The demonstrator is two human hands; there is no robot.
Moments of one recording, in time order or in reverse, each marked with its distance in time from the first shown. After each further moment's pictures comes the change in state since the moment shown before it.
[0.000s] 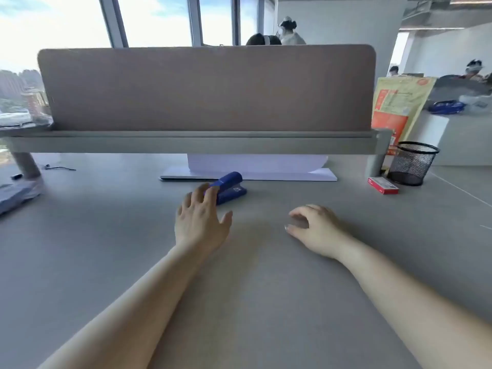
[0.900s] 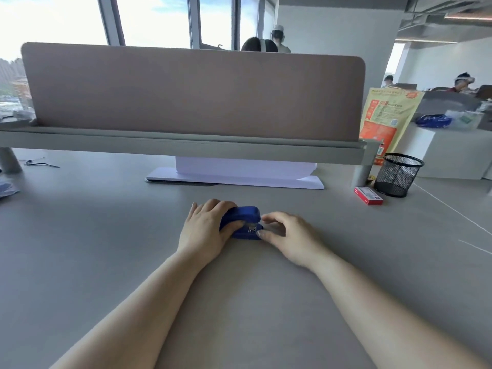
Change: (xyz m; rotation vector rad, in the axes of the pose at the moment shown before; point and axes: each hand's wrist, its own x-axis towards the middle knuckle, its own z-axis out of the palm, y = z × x) left_hand 0.002 0.022 0.015 -0.202 -0.060 0.182; right_hand 0.002 -0.005 0.004 0.221 0.031 -0.103
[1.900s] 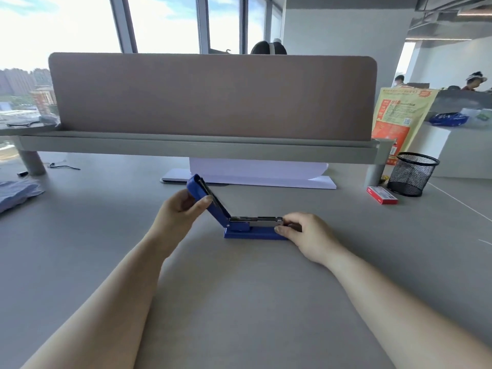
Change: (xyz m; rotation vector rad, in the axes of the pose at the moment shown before) left_hand -0.006 -0.044 -0.048 -0.794 0.084 -0.269; right_hand 0.006 0.013 0.007 0.100 0.028 -0.032
